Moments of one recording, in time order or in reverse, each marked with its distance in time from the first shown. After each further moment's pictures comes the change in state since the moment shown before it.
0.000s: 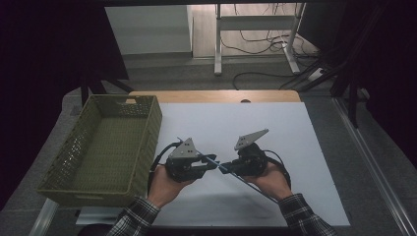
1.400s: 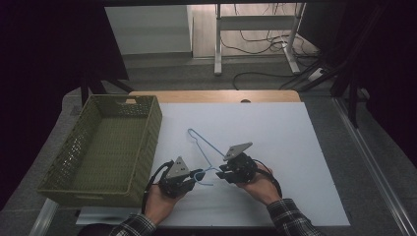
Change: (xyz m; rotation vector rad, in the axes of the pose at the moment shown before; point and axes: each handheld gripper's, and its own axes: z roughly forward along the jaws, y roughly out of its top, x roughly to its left) left arm -0.003 -0.072 0.011 0.080 0.157 -0.084; right arm -0.010 -0.025 0.053 0.100 -0.217 -0.074
